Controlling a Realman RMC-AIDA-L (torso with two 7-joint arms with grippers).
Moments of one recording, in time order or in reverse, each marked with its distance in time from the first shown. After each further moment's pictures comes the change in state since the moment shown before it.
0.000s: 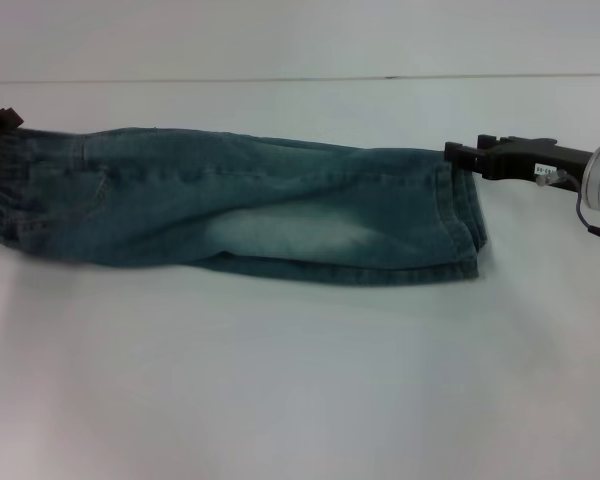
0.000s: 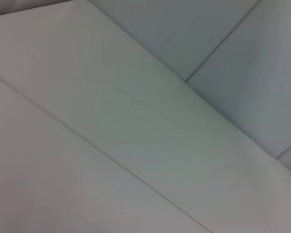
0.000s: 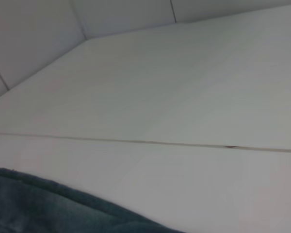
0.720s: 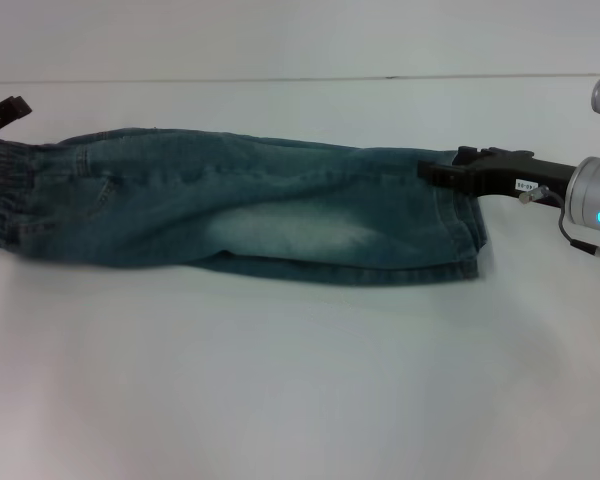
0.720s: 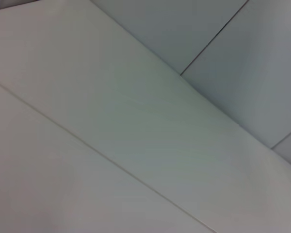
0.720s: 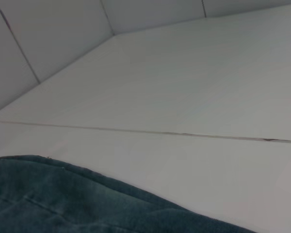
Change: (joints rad) left arm 0.008 0.030 0.081 0.011 0.003 0.019 -0.045; right arm 0.000 0.002 -0.001 0.051 0.034 -0.052 -0.078
